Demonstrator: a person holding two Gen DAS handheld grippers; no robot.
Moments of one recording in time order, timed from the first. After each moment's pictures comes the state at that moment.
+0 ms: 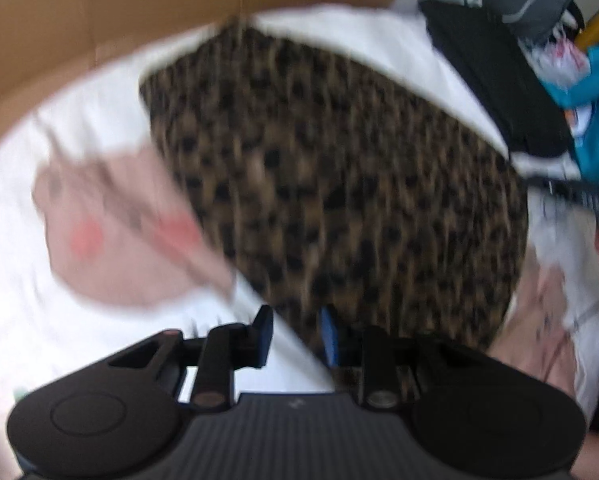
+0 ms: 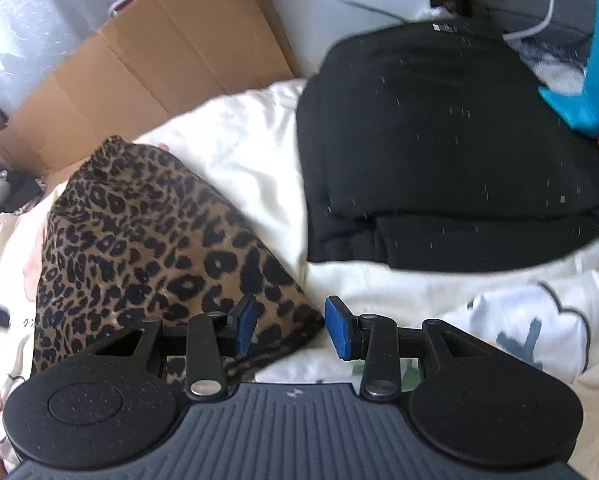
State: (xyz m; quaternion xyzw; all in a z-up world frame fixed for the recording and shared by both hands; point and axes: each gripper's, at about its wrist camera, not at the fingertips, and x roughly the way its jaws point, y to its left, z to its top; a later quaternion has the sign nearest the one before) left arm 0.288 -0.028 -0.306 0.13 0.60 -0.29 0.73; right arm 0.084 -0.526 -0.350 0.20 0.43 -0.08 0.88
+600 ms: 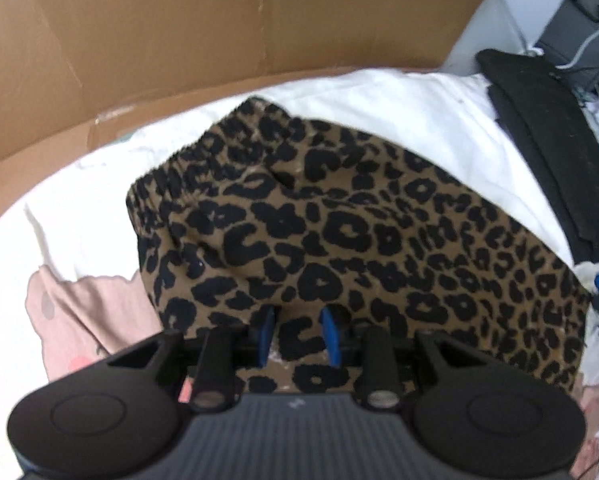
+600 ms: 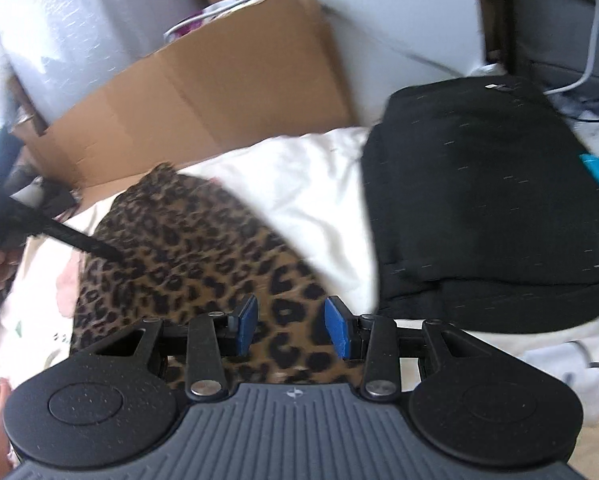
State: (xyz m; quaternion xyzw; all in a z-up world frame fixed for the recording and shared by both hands) left arm 0.361 -0.078 -0.337 0.13 0.57 -0.23 0.77; right arm 0.106 -0.497 -0.331 0.19 0.39 -0.02 0.90
